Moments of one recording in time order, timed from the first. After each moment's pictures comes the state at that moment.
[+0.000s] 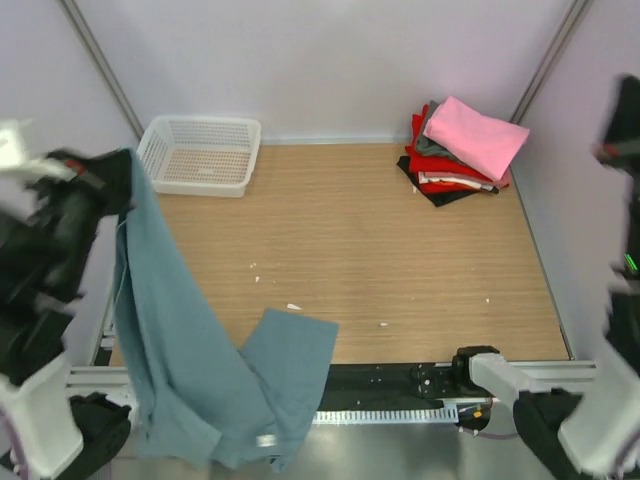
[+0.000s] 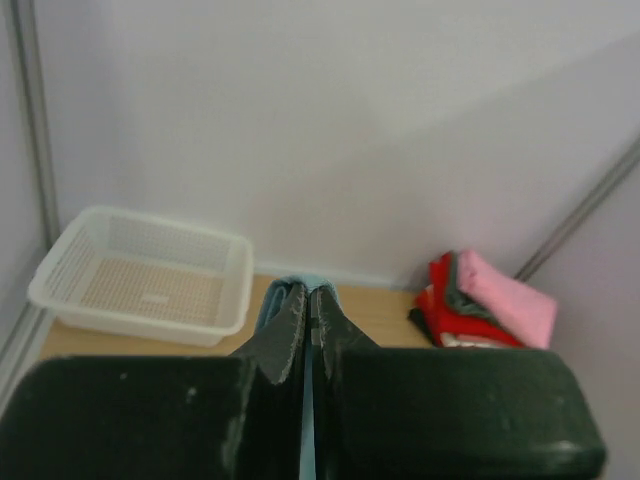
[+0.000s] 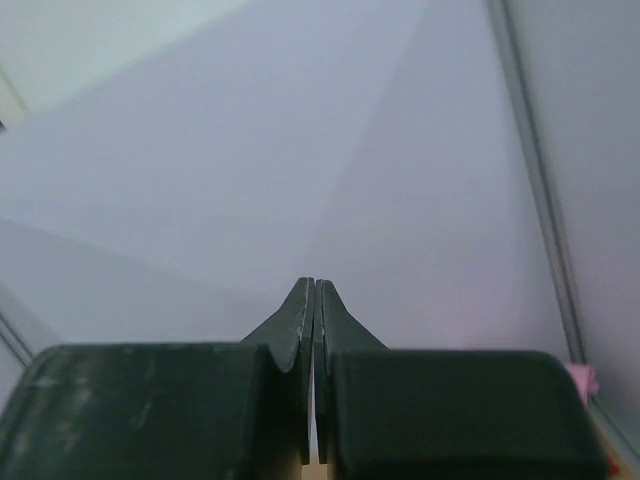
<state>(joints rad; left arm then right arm) -0.40 0.91 2.04 -0.90 -0.27 -0.27 0.06 0.99 2.22 -0.65 0.21 0.34</state>
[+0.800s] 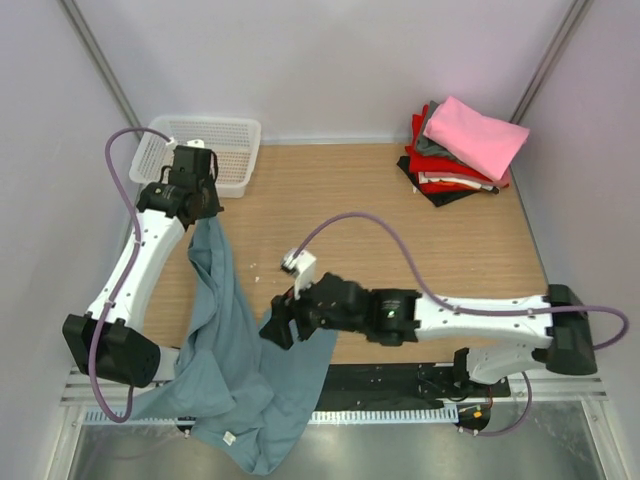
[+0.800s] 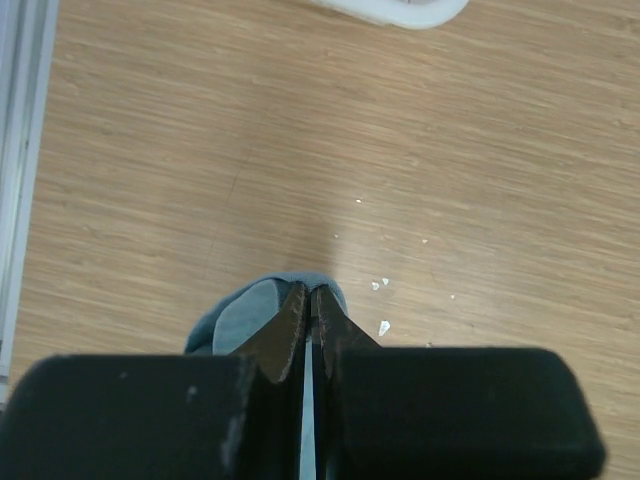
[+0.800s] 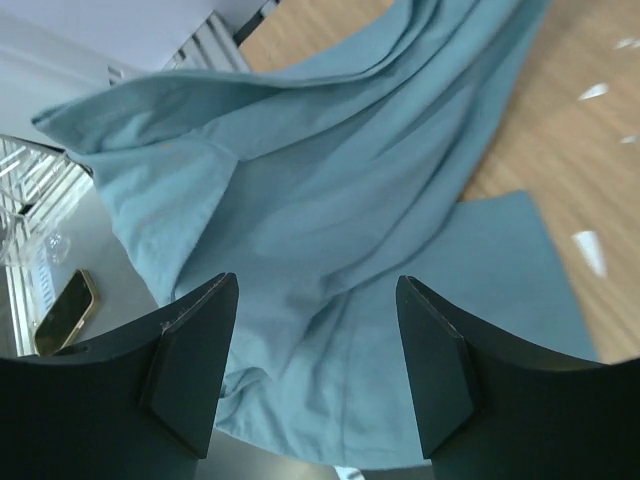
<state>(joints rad) -0.22 1.36 1.41 -0.87 -0.31 -0.32 1.34 1.27 1.02 -0.12 0.09 0.58</state>
